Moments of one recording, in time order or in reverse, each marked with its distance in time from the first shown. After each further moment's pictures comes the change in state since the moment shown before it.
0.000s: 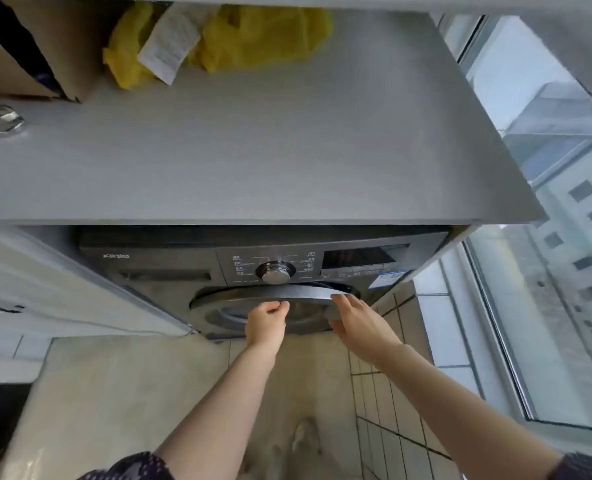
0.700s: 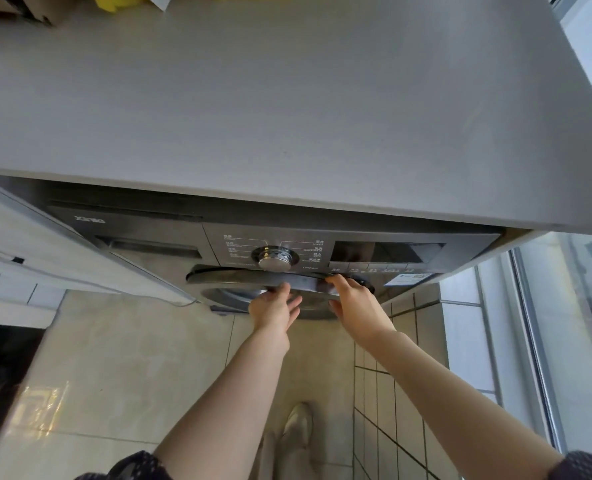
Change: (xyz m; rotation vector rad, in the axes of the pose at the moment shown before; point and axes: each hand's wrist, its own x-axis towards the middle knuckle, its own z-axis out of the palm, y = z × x) left_hand 0.031 -0.007 0.044 -0.713 0.110 -0.286; right_hand 0.060 0.025 0.029 0.097 0.050 -0.072
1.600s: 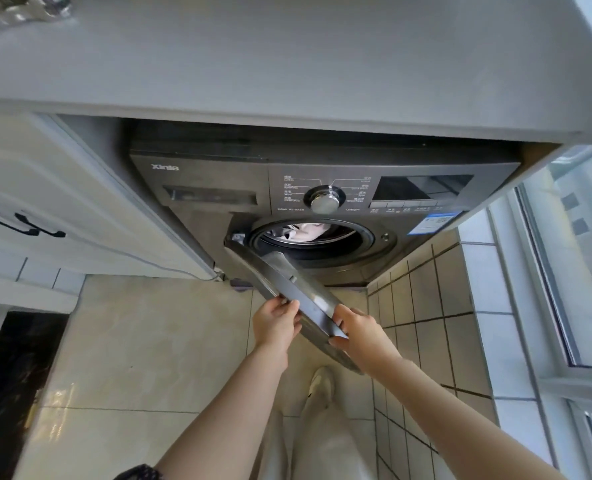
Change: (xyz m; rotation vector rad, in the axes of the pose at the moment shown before) left_hand -0.047 -0.028 -0.152 0.220 -0.093 0.070; right_hand -0.123 -0.084 0.090 0.027 -0.186 0.188
